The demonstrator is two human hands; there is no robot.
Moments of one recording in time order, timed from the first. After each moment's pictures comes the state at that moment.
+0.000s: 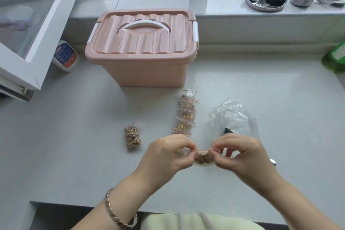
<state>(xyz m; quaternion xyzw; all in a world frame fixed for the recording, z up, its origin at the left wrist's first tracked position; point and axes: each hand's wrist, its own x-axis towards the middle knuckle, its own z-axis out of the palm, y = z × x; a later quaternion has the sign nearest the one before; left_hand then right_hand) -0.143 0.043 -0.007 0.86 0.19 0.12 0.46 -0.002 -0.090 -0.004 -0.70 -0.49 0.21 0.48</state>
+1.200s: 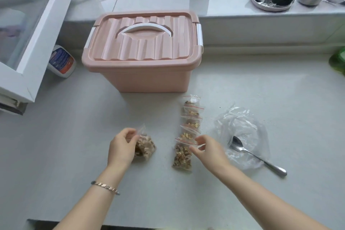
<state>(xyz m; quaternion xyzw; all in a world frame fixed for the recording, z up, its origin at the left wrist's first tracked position) -0.176 0.150 -0.097 0.70 0.57 0.11 0.41 -0.011 -0.017 -0.112 -0.84 -0.26 0.37 0.29</state>
